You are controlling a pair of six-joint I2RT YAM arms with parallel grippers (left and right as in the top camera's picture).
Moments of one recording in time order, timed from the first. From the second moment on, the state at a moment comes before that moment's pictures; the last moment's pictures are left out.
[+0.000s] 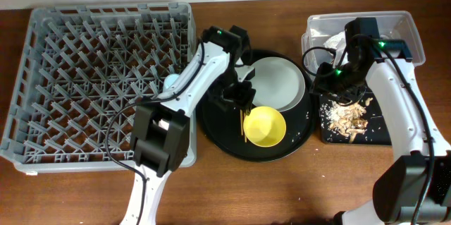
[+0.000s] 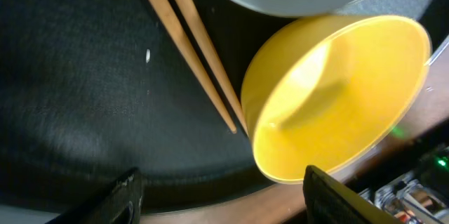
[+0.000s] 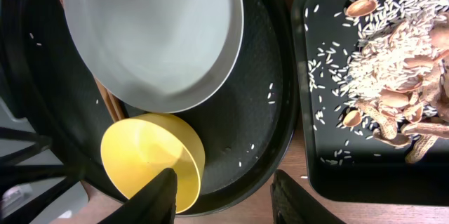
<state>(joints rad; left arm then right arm) -0.54 2.34 2.09 -1.45 0.35 -0.05 -0.04 1.71 1.49 -1.19 -0.25 0.29</state>
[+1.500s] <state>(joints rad) -0.31 2.35 2.72 -1.46 -0.74 -0.26 -0.04 1.71 1.49 -1.17 -0.23 0.28</state>
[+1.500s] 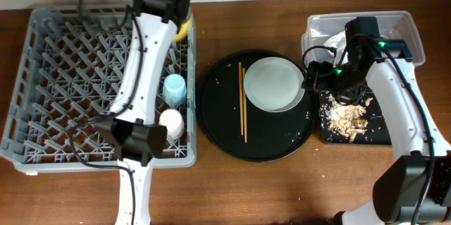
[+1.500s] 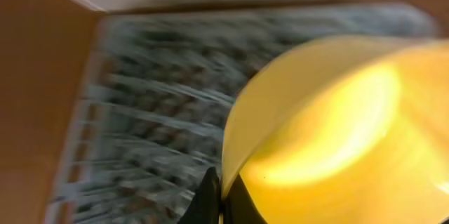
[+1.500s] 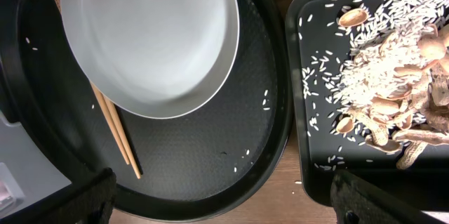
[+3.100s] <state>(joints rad) -0.39 2.65 2.65 -1.46 -0.99 -0.30 -0.04 1.71 1.49 -1.17 -0.23 0.28</state>
